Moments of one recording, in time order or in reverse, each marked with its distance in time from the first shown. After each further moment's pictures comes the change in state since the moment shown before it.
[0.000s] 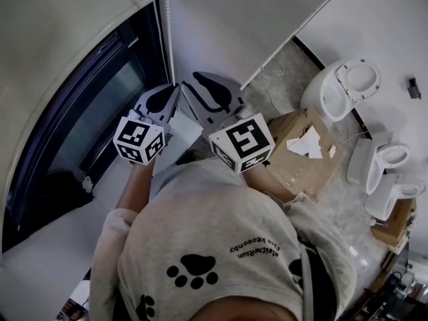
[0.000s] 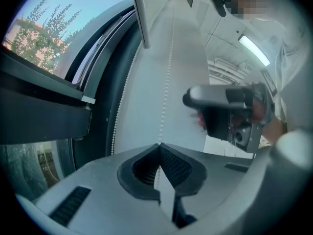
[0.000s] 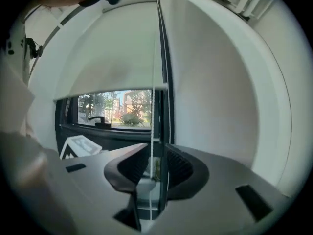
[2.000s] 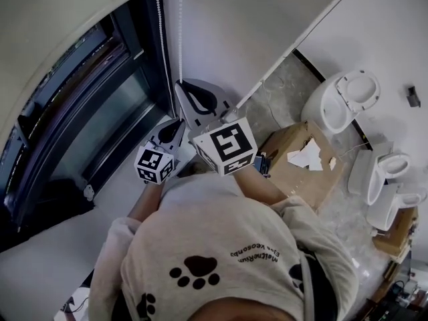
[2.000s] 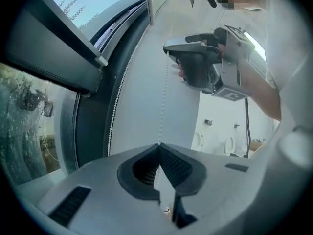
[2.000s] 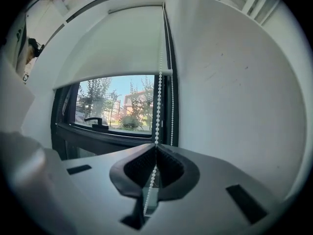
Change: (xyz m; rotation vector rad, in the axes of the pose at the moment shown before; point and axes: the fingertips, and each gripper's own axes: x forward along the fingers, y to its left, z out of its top) left arm -0.009 -0.011 -0.106 -0.031 0.041 0.017; right arm 0.027 0.008 0.013 -0.040 -0.056 -0.013
